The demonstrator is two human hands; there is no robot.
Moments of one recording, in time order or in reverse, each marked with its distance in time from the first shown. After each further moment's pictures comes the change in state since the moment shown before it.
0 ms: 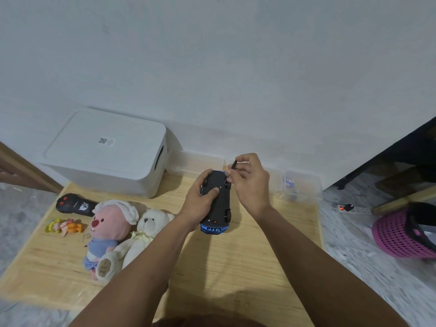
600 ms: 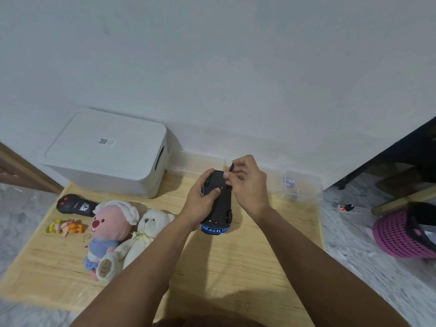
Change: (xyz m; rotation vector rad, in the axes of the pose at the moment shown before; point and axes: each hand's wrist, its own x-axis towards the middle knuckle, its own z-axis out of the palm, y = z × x) left_hand -0.004 0.006 0.002 -0.033 -0.041 0.021; right_hand -0.001 0.005 0.002 -0.095 -0.042 -0.016
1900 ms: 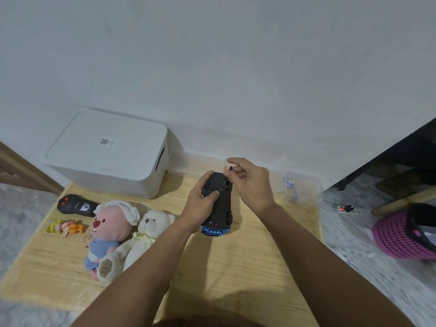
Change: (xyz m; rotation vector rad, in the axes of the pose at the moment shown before) left_hand -0.004 0.001 0.001 0.046 0.026 0.002; right_hand 0.006 -0.004 -0.011 -0.153 -0.063 -0.089
